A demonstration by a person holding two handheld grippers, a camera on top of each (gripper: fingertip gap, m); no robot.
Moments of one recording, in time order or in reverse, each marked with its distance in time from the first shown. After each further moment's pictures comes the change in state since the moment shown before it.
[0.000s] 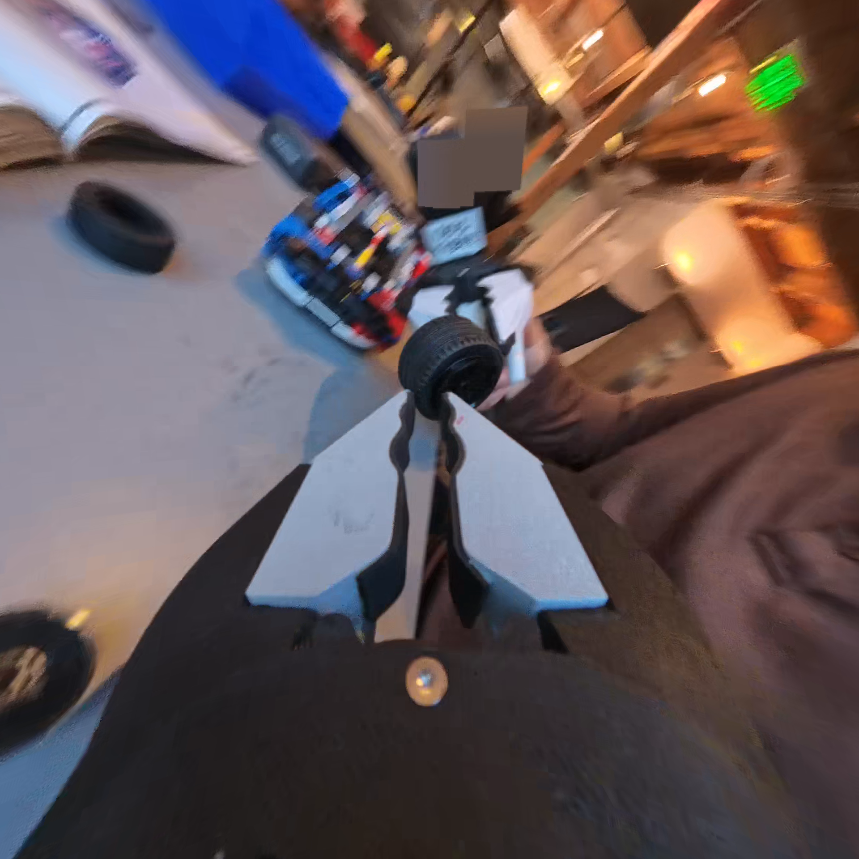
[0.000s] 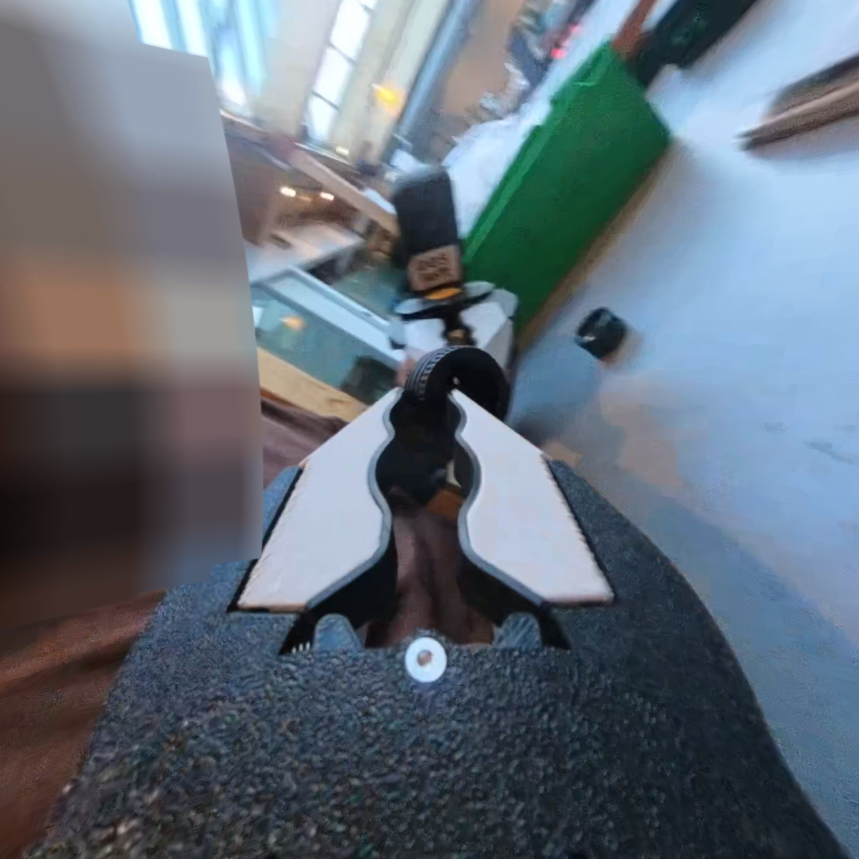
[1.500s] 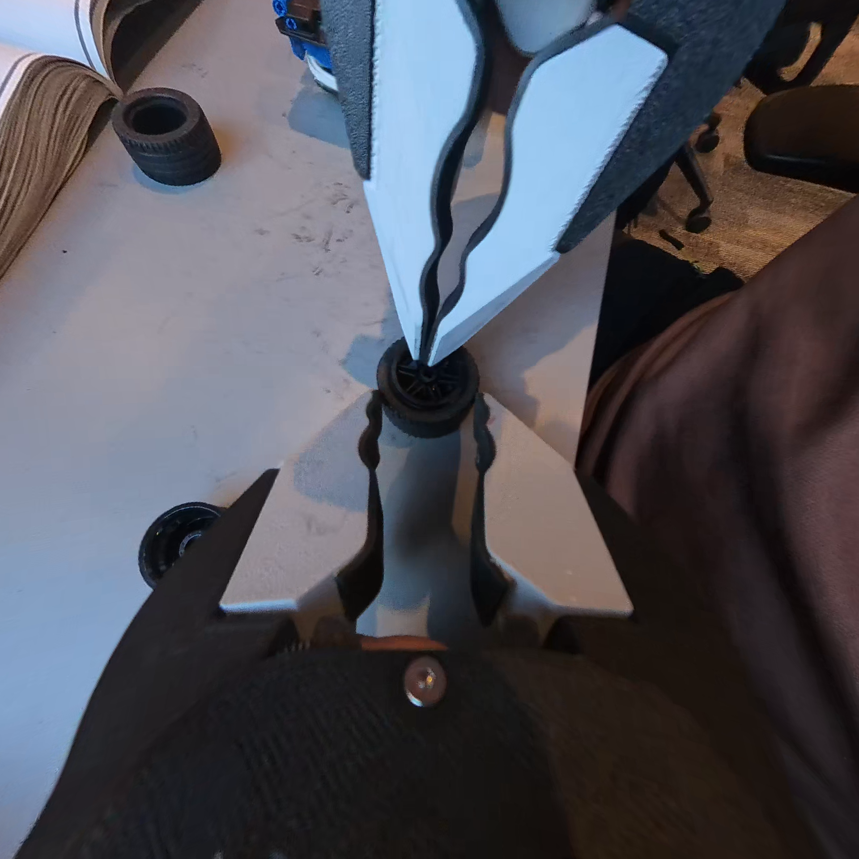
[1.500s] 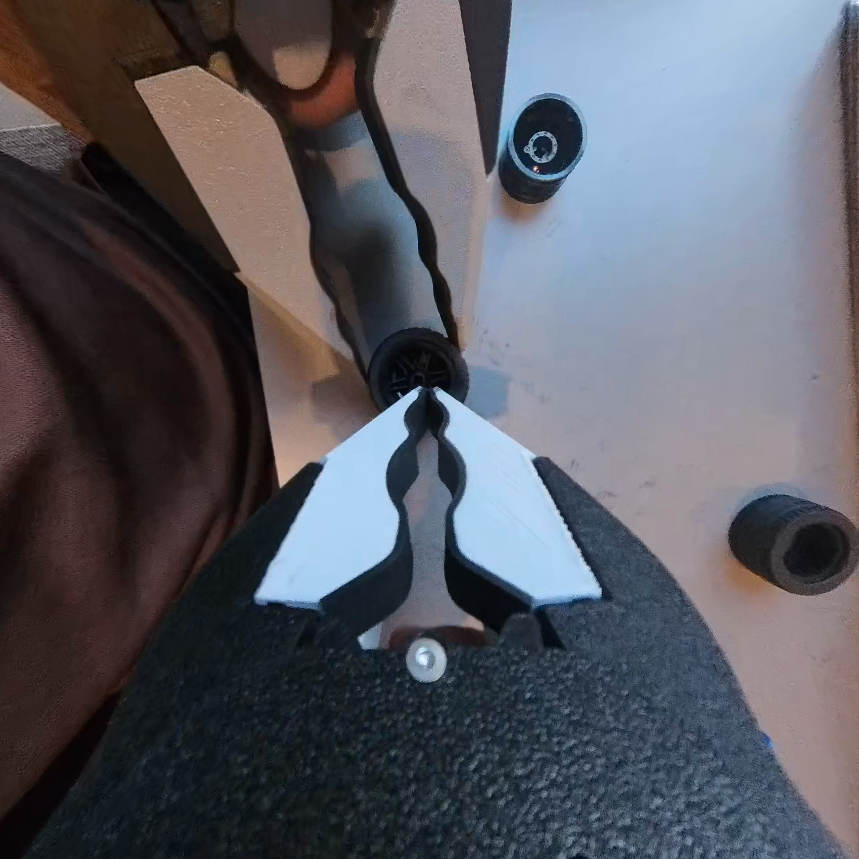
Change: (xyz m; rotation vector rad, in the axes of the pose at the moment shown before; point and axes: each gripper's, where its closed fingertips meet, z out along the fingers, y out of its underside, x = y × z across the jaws) left arm -0.049 0.067 -0.019 -0.460 -0.396 0.589; right arm 0.088 0.054 0.020 -1.035 0.699 -0.855
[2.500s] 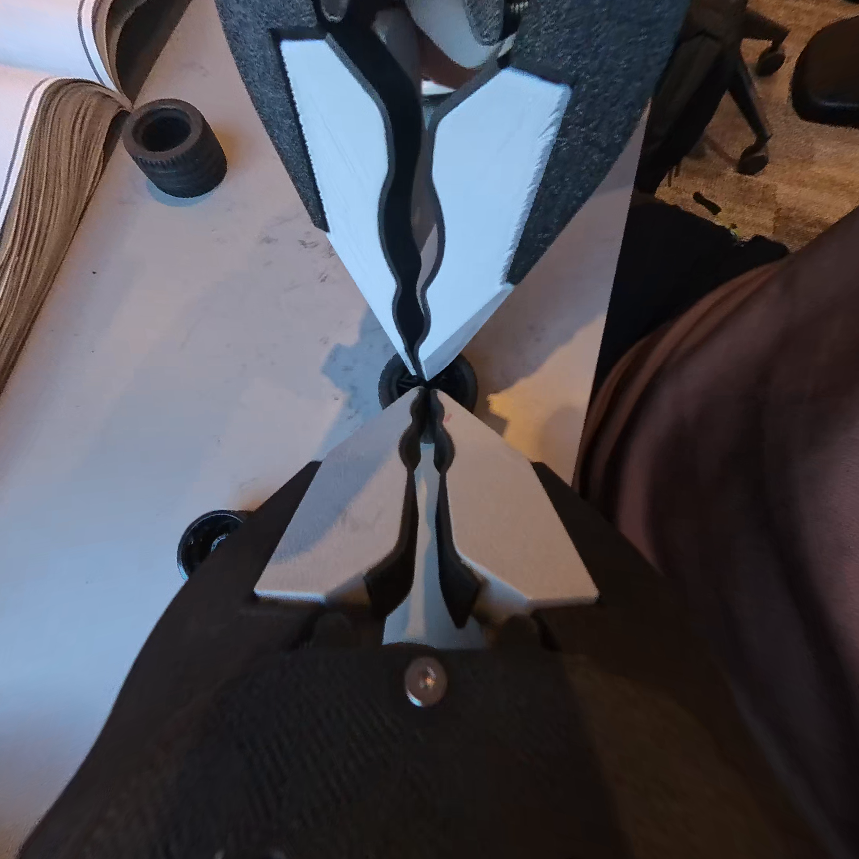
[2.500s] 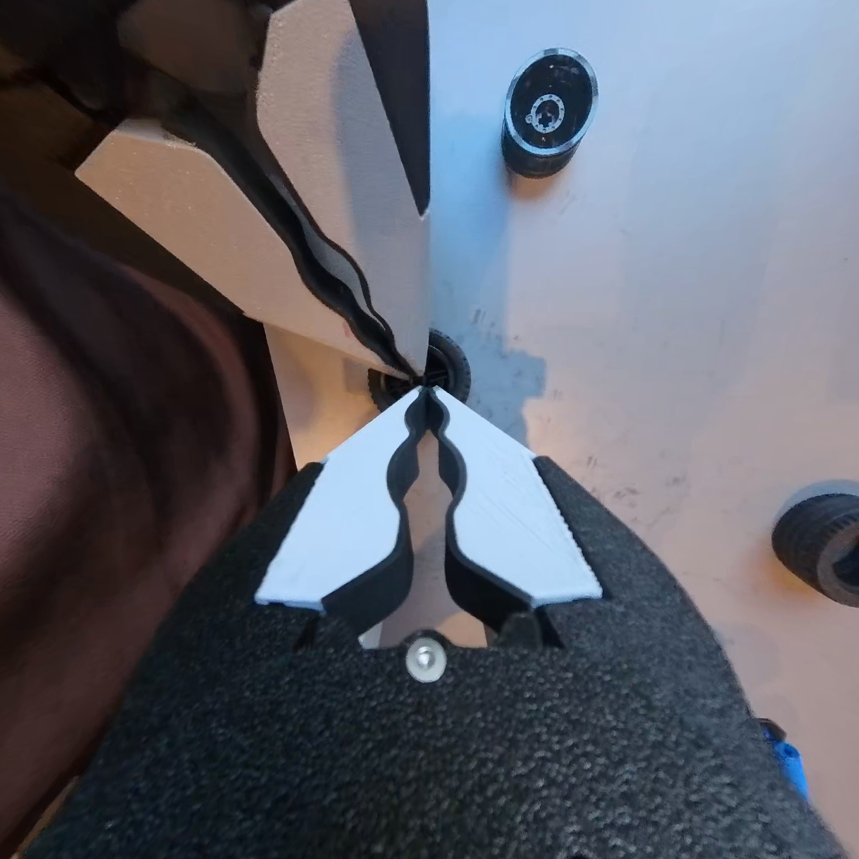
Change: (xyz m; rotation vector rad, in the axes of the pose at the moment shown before) left arm 0.000 -0.006 -0.003 -0.087 -0.056 0.062; right arm -0.002 0.001 0.002 -0.090 -0.109 0.097
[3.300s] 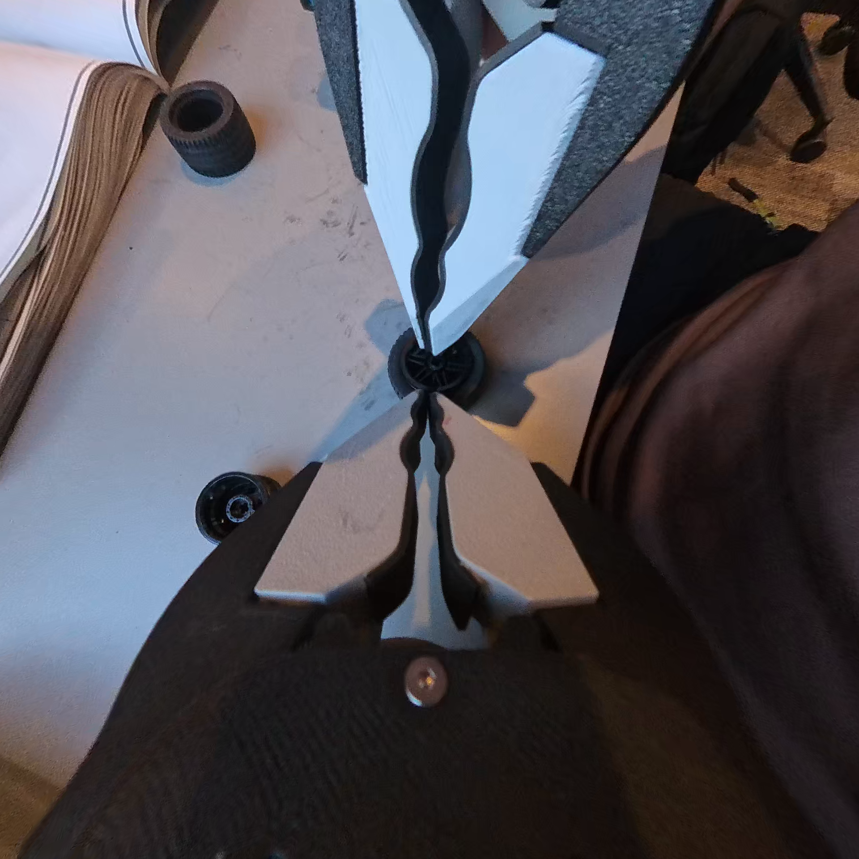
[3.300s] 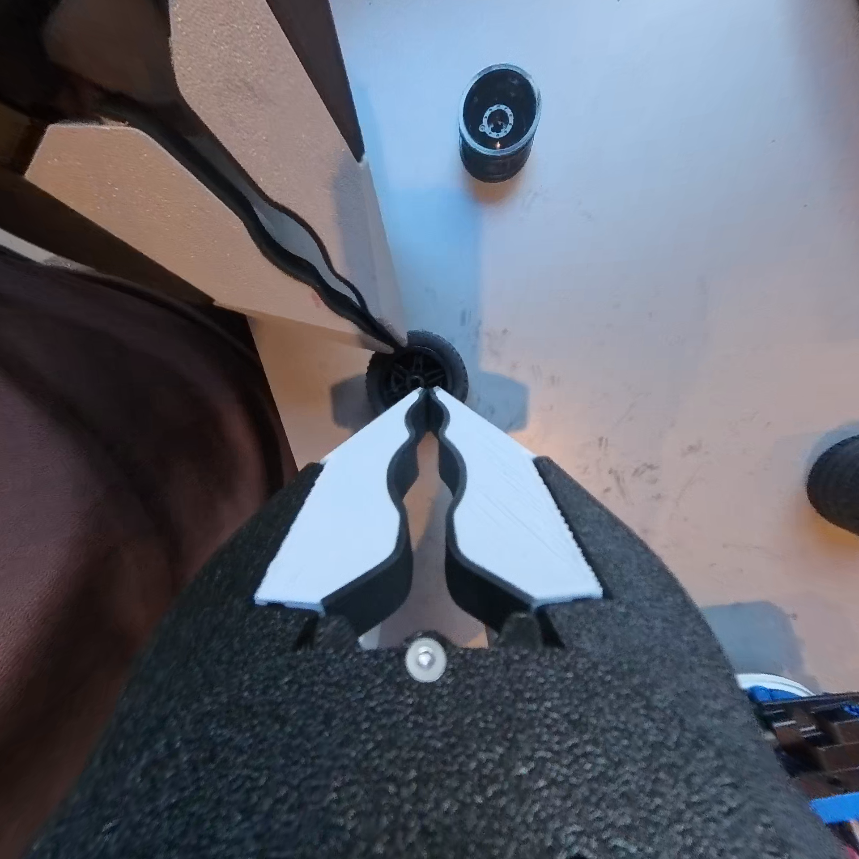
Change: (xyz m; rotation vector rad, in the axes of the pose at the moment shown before) left arm -0.003 0.006 -0.009 -0.022 -0.076 -0.004; right arm 0.001 0.000 -0.001 0.118 0.066 0.130
